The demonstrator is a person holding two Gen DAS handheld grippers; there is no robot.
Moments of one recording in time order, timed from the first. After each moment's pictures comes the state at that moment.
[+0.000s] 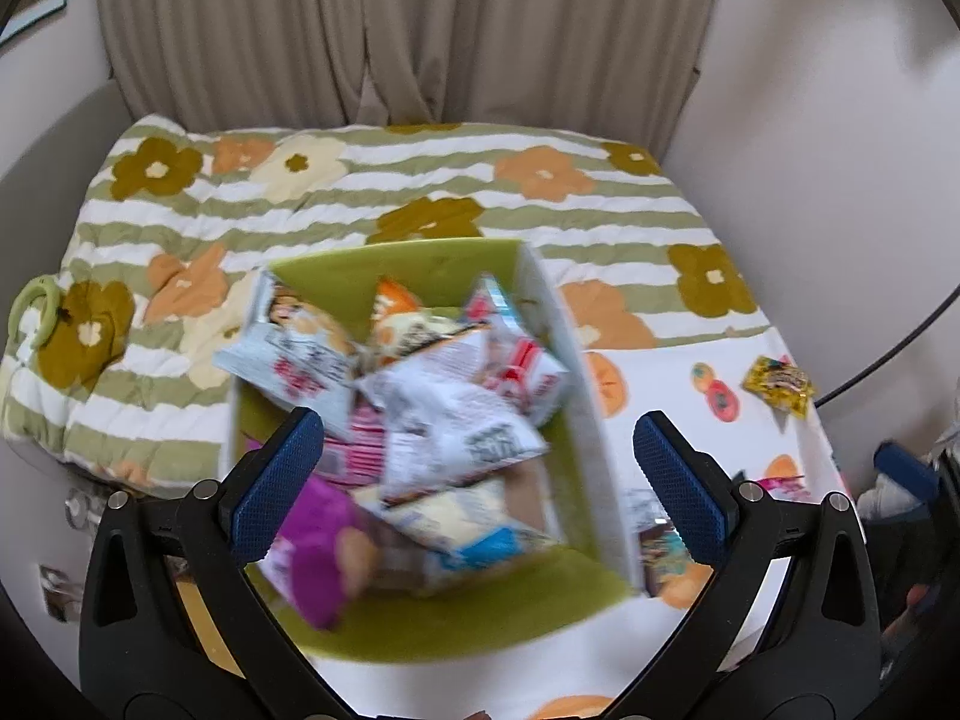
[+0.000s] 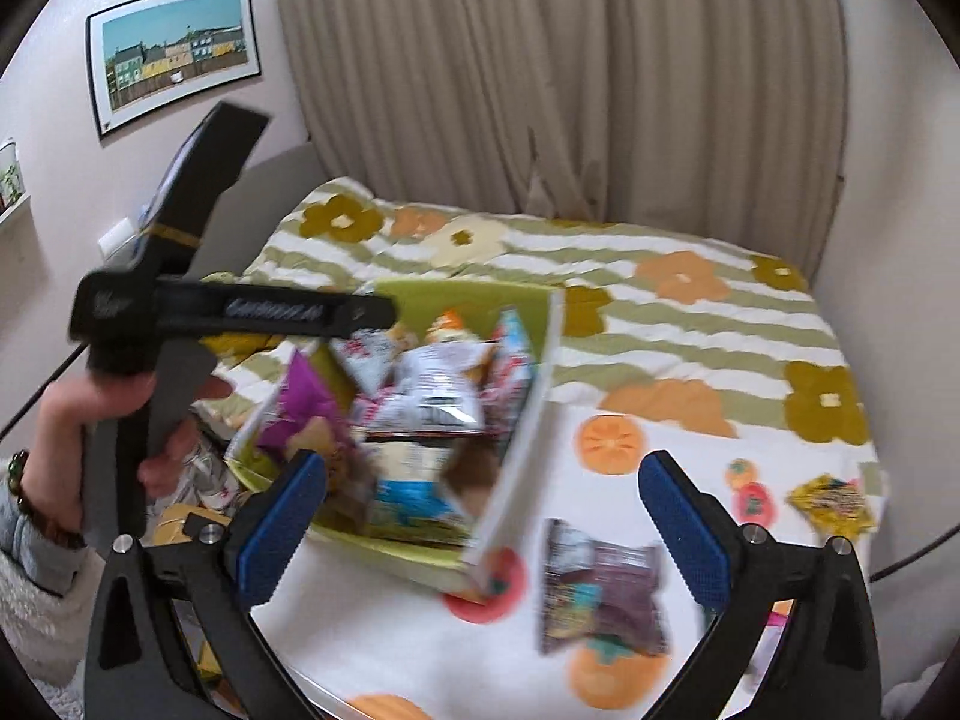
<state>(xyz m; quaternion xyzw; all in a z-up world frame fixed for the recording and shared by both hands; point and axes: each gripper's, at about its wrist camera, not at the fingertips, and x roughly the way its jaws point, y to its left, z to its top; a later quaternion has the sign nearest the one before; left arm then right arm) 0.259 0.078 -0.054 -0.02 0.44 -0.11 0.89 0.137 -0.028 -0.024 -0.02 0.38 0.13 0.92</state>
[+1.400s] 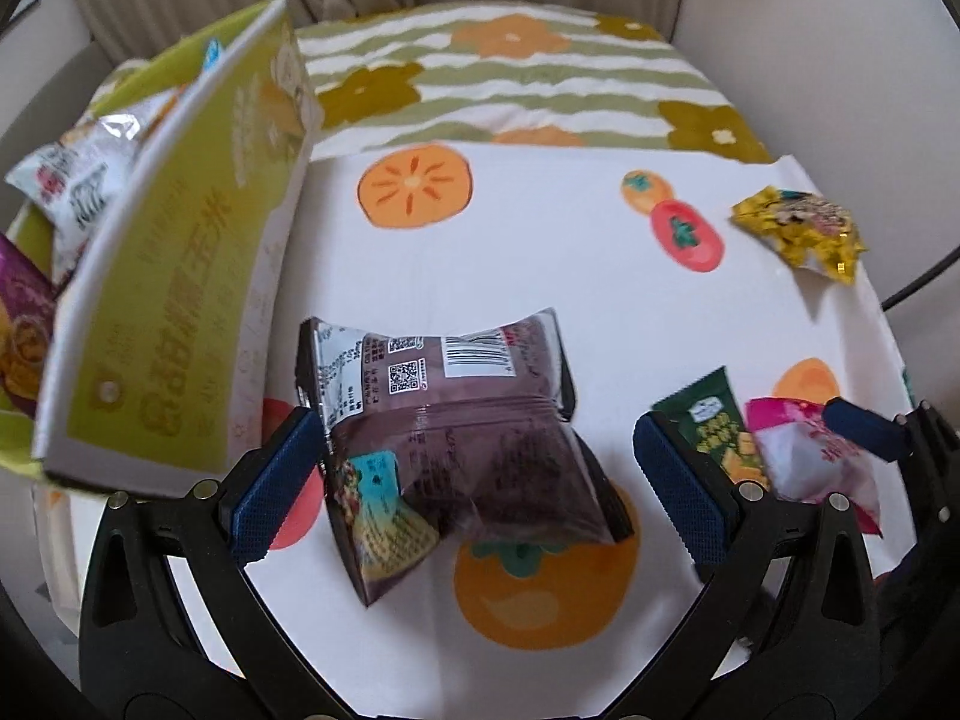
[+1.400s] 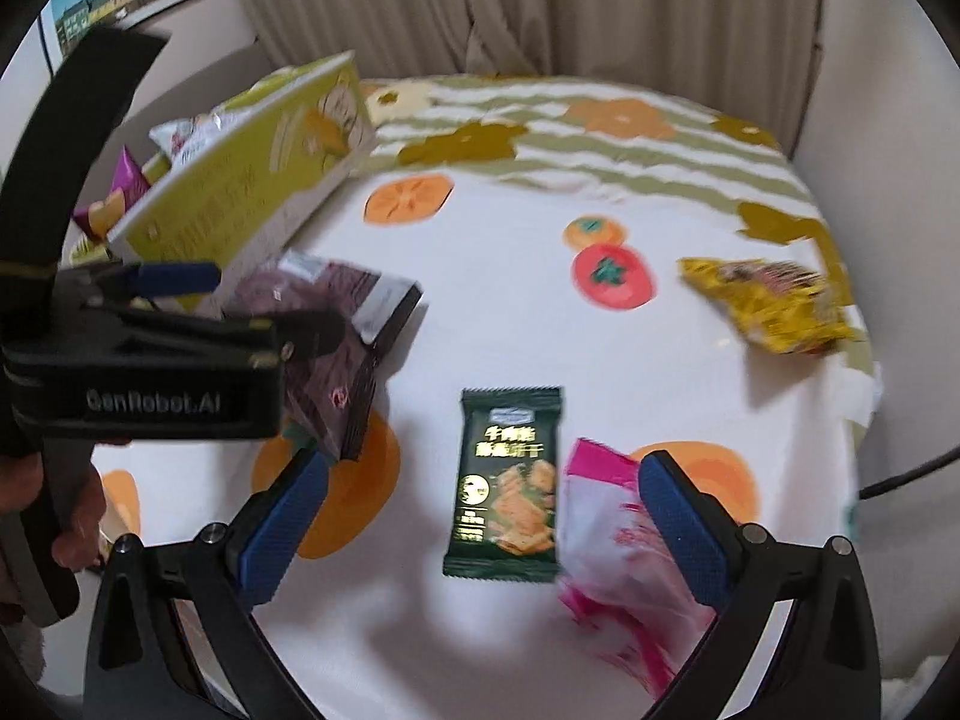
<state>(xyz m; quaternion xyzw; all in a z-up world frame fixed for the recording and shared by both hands) 0.219 -0.147 -0.238 0.03 0.53 -0.05 0.85 0.124 -0.225 -0.203 -0.03 0.50 0.14 0.86</state>
